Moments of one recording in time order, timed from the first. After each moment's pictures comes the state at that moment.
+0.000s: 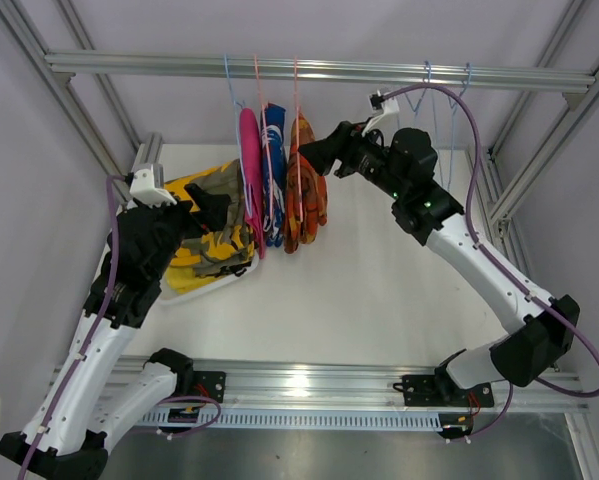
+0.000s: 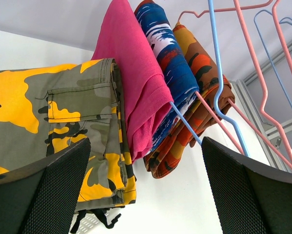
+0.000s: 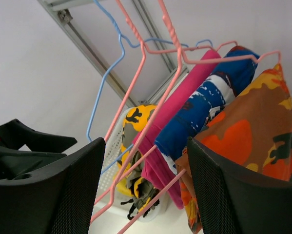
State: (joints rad) left arm -0.35 0.76 0.99 -0.34 -0.12 -0.44; right arm 0.59 1.43 1.47 0.04 -0.23 0.49
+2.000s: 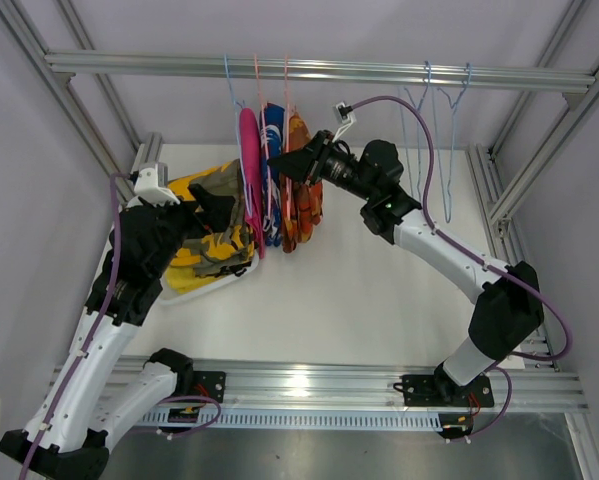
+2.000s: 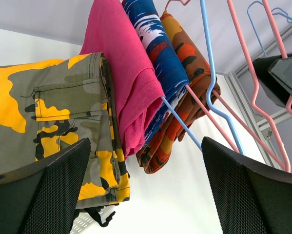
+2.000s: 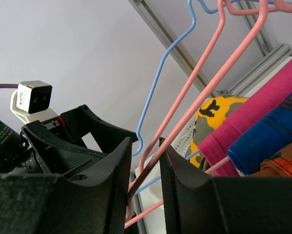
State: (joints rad) left arm -0.34 0.77 0.99 -0.34 -0.06 -0.44; right arm 0.65 1.61 1.39 0.47 -0.47 0.80
